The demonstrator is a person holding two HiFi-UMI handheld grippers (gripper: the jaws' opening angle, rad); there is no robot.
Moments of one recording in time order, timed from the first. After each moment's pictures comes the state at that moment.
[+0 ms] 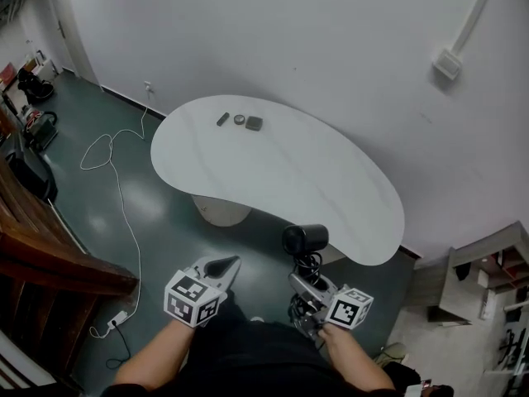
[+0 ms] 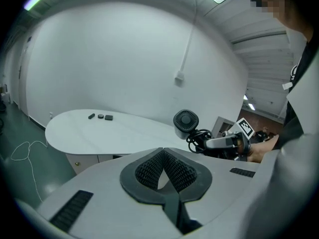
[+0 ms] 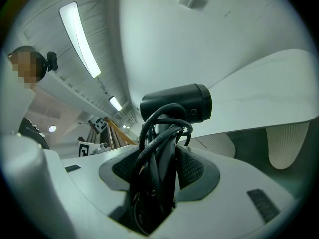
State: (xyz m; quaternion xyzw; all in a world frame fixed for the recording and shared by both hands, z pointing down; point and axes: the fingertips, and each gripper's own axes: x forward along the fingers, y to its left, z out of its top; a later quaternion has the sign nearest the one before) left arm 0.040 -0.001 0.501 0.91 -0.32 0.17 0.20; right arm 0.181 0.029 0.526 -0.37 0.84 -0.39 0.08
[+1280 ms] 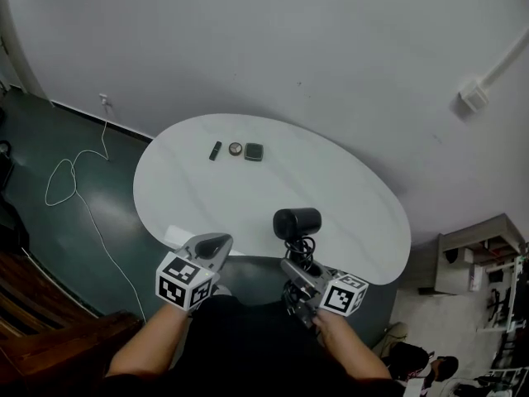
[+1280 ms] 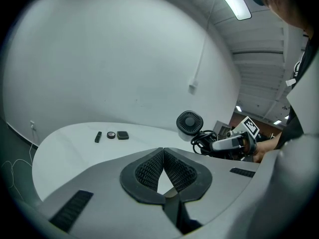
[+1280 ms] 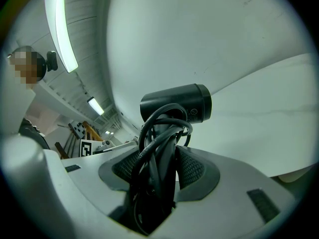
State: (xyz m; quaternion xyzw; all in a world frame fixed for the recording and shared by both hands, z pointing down) left arm -0.064 -0.291 0.500 0.94 -0.24 0.16 0.19; right arm 0.064 -0.223 0.513 -0.46 0.79 -0.39 0.07
